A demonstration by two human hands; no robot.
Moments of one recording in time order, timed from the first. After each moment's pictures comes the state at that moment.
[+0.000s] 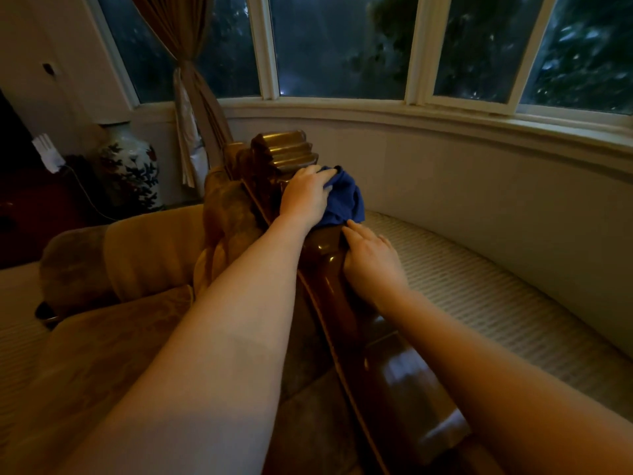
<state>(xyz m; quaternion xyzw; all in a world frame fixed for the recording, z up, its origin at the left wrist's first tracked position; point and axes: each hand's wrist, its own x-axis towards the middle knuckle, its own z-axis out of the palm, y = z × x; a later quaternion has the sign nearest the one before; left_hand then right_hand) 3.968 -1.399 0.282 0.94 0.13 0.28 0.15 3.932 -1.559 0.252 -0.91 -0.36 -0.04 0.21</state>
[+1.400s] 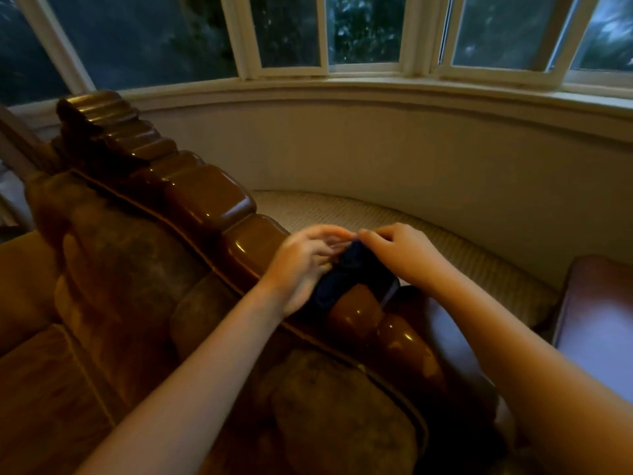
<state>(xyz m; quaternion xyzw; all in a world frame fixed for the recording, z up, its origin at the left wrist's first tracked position) 3.754 -1.672 0.206 0.66 -0.03 -0.10 0.74 3.777 -1.838 0.209 -0.93 -0.06 0.02 0.37</state>
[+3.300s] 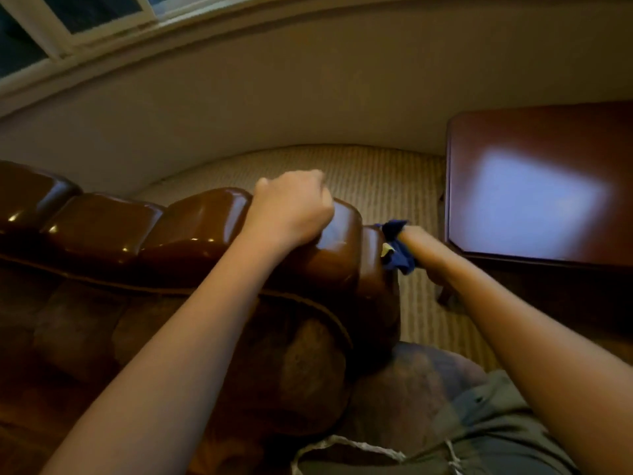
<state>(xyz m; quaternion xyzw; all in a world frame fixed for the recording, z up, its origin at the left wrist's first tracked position) 3.715 -1.828 0.177 0.96 -0.28 0.04 0.02 3.646 -1.981 0.068 -0.76 0.27 0.09 0.59</state>
